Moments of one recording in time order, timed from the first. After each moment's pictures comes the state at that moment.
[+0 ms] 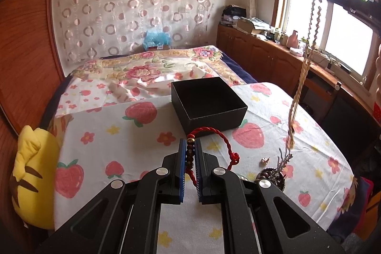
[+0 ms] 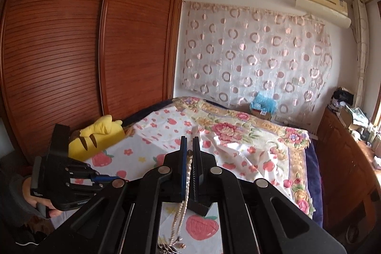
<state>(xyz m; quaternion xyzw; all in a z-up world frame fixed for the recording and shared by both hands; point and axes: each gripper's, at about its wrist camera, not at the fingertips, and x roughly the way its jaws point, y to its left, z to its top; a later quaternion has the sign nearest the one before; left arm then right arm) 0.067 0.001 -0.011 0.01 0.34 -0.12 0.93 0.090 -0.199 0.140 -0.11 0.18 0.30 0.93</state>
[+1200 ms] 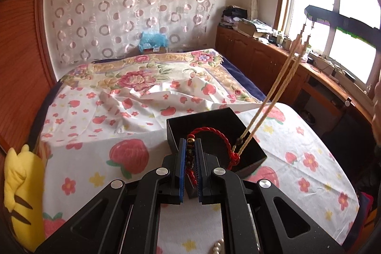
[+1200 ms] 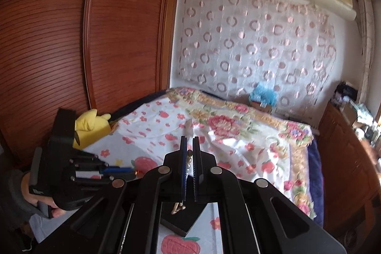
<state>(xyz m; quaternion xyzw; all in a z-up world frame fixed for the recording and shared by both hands) 0.181 -0.020 -0.006 0.01 0.34 -0.12 0.93 0.199 -0.183 0.101 -0.12 0.22 0.30 0.92</state>
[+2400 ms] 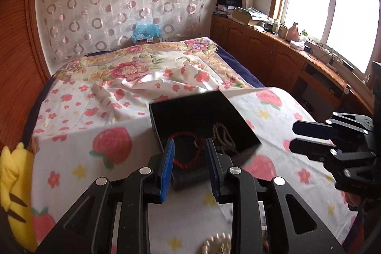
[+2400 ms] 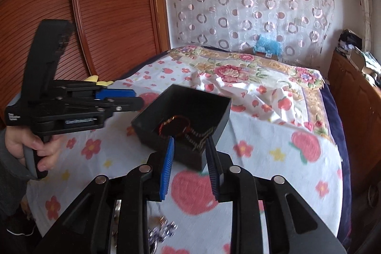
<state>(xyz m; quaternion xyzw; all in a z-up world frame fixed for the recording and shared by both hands) 0.170 -0.042 -0.025 0.02 0.36 -0.14 0.92 0.162 -0.213 -0.024 -0.07 0.33 0.29 0.90</state>
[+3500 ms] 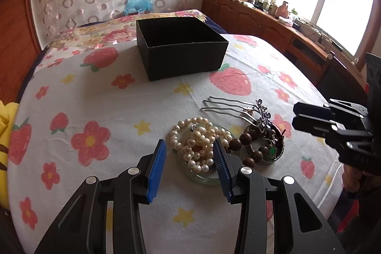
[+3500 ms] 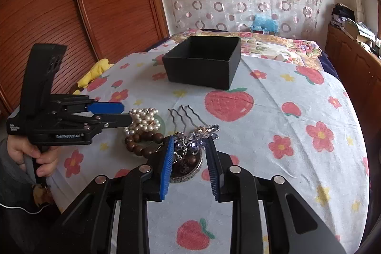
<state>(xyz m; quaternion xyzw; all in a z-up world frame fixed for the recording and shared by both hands) 0.065 -0.041 -0.093 0.01 0.43 -0.16 0.89 0.057 -0.225 -0.074 -0.03 0.37 0.29 0.88</state>
